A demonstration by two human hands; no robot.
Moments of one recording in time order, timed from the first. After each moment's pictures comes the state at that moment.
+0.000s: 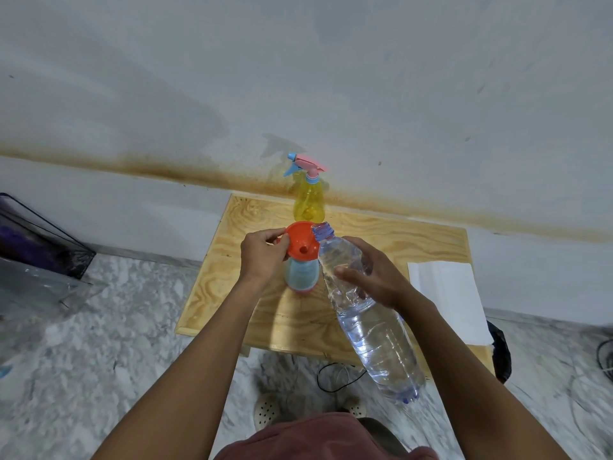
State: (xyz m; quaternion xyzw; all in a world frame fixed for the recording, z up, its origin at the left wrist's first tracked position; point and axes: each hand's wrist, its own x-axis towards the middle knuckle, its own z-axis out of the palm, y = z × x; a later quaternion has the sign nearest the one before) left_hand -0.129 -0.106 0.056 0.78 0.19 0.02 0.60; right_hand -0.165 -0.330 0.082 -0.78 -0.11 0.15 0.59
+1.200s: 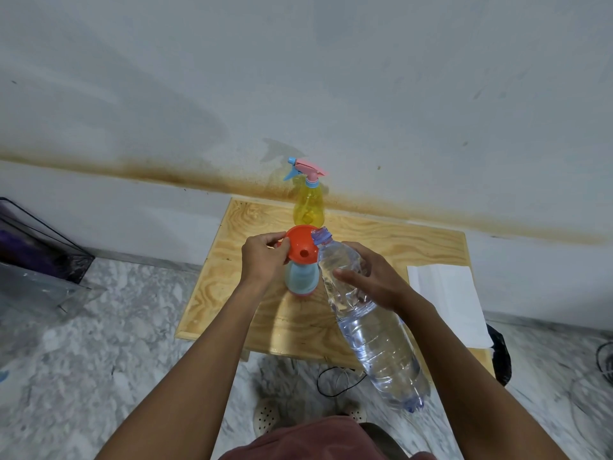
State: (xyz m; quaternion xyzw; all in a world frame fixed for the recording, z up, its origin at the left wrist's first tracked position) left_hand -0.128 -0.106 0.057 0.78 0.20 0.01 0.60; right_hand -0.164 -0.328 0.086 -0.81 -0.10 0.16 0.56
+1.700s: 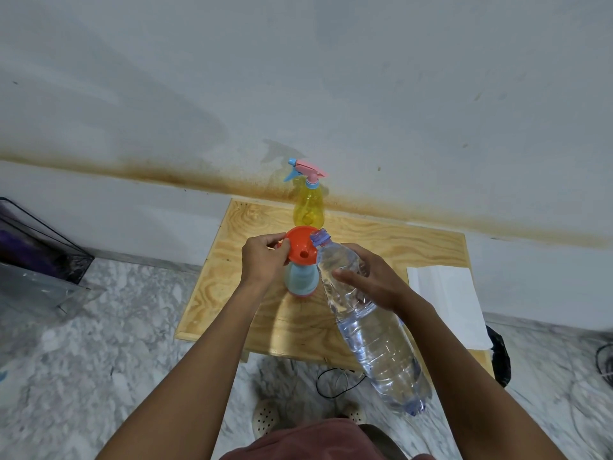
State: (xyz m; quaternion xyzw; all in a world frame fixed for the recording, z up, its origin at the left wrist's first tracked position) left_hand -0.128 -0.106 0.057 0.78 0.19 0.02 0.60; right_hand -0.163 -0.327 0.087 -0.81 -0.09 0.17 0.56
